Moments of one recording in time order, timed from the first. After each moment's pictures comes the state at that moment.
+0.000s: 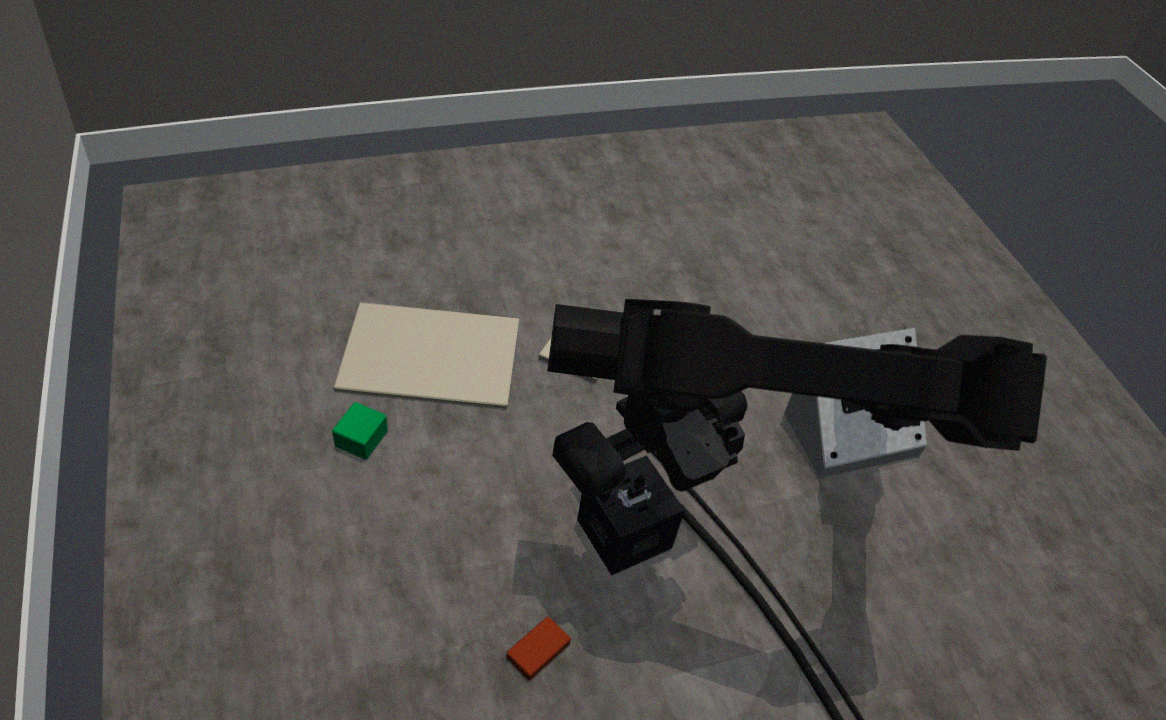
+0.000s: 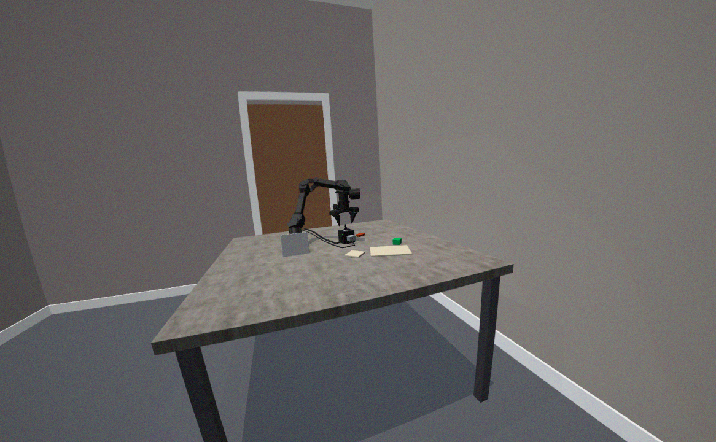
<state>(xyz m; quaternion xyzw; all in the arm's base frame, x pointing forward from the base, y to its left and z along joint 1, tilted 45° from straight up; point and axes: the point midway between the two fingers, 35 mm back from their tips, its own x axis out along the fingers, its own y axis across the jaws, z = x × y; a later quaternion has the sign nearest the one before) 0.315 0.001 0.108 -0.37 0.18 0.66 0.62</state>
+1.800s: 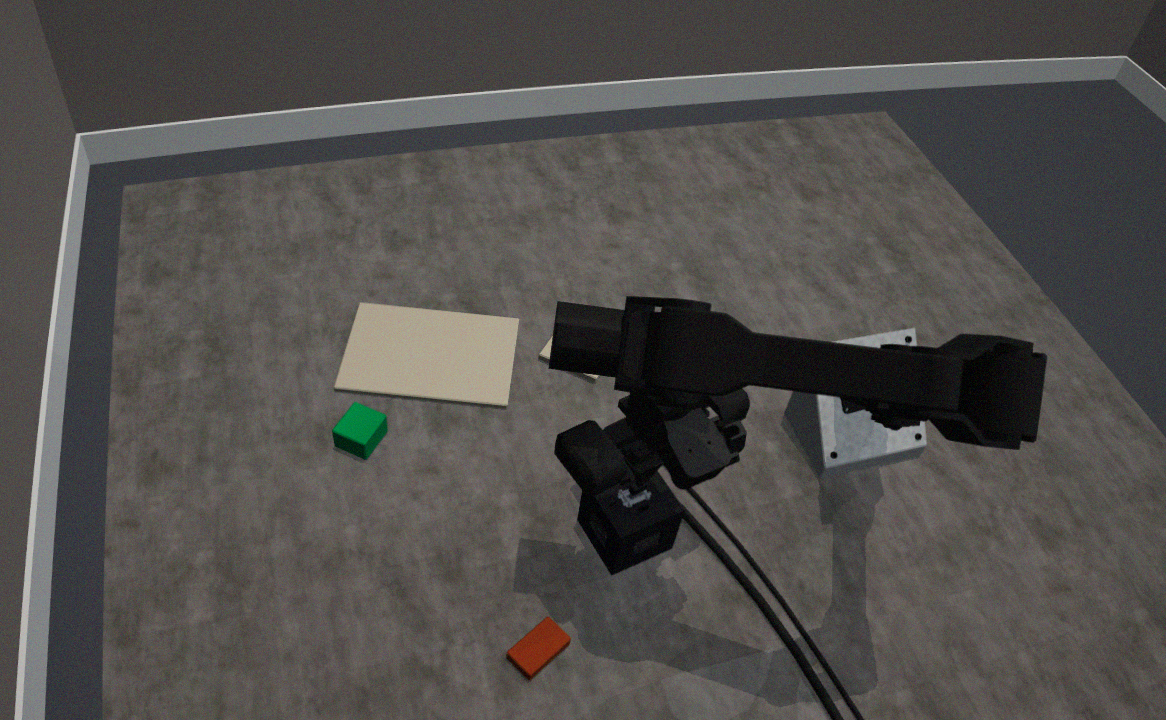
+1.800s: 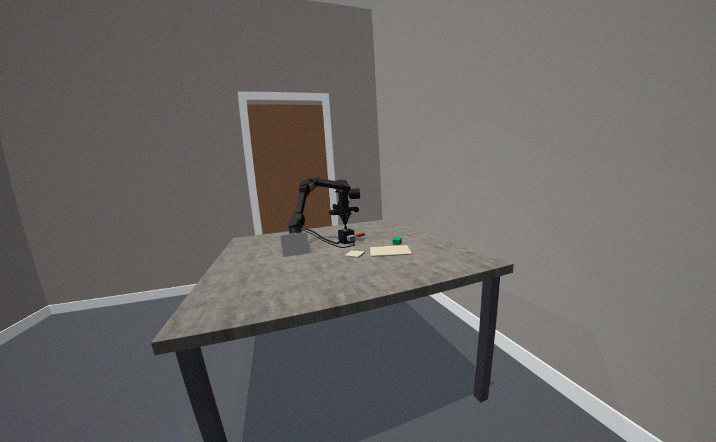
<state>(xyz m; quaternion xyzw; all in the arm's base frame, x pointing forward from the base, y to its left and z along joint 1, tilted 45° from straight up) 0.313 -0.001 0.109 -0.37 0.18 0.67 0.62</state>
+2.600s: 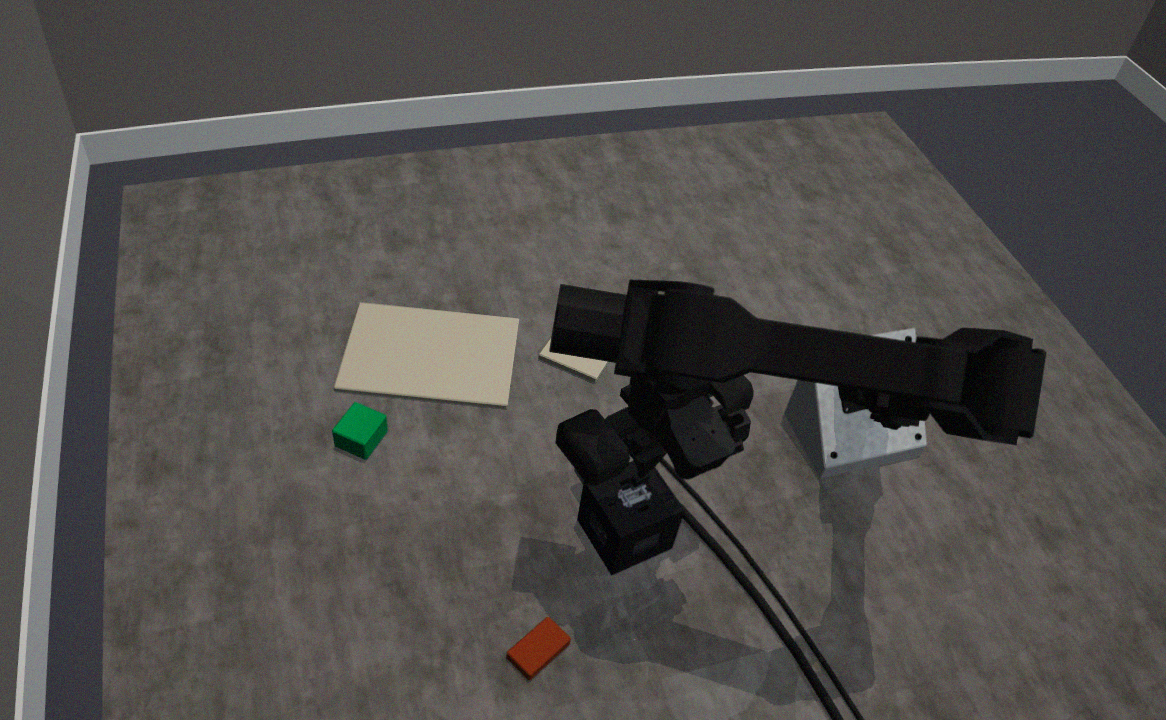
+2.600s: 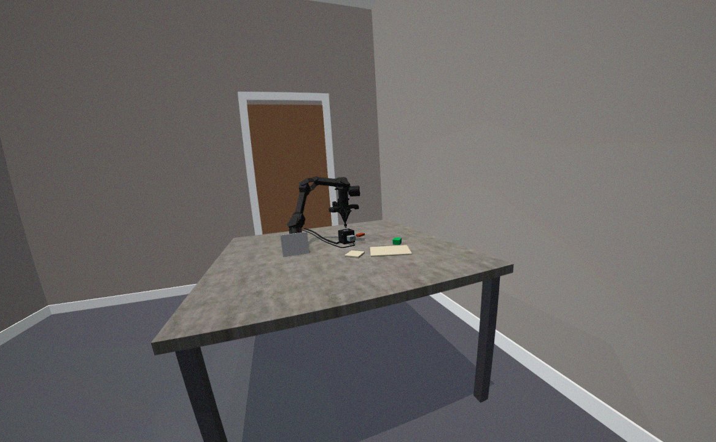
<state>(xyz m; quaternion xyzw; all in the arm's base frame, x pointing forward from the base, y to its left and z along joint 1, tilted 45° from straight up) 0.312 -0.012 0.120 -0.37 0.18 0.67 0.62</state>
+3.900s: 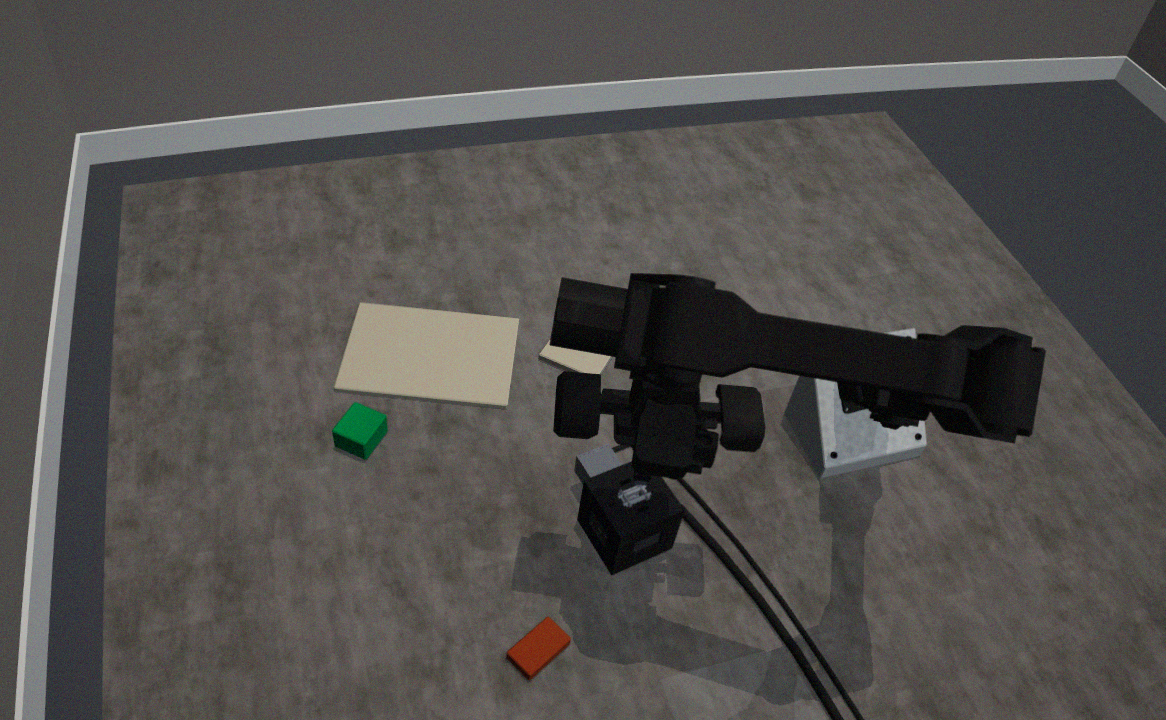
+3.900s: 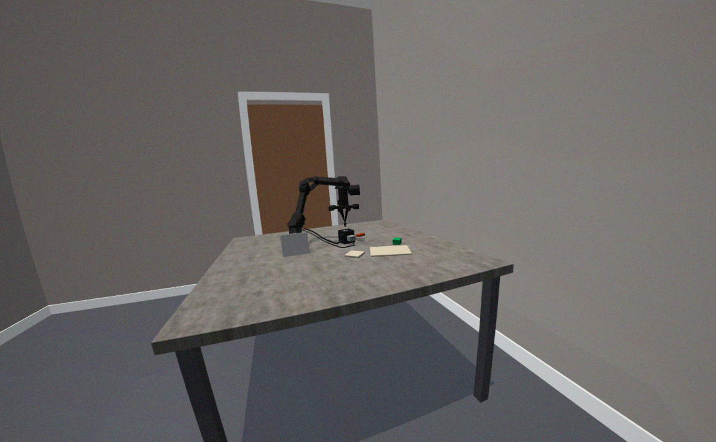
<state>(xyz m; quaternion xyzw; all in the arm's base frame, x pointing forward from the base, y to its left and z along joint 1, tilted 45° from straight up) 0.312 -0.016 0.125 -0.16 0.37 0.58 0.71</state>
